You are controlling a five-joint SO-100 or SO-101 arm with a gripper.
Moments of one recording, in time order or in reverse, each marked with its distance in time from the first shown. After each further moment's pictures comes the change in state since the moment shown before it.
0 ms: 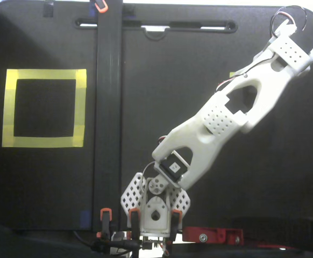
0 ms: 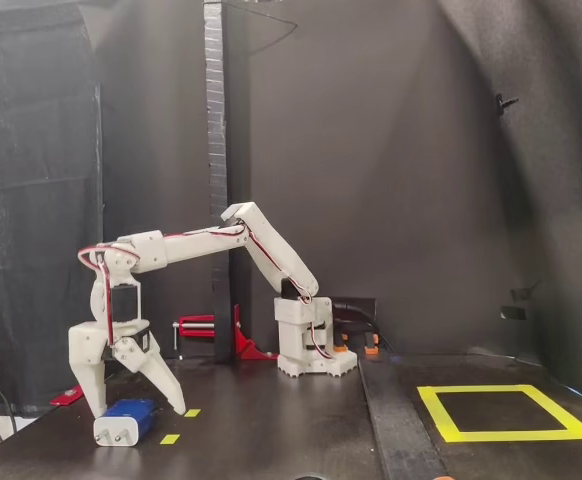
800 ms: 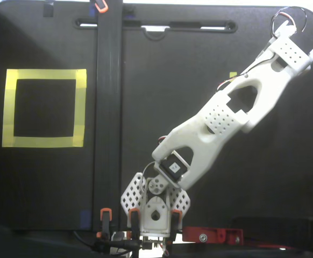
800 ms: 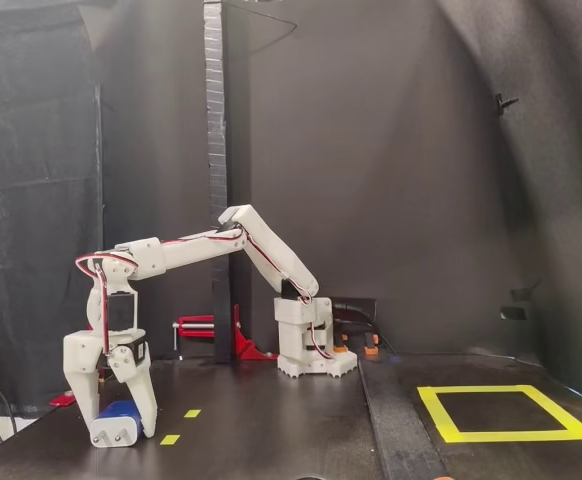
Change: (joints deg) arm 0.3 -1.3 -0.6 -1.8 -0.4
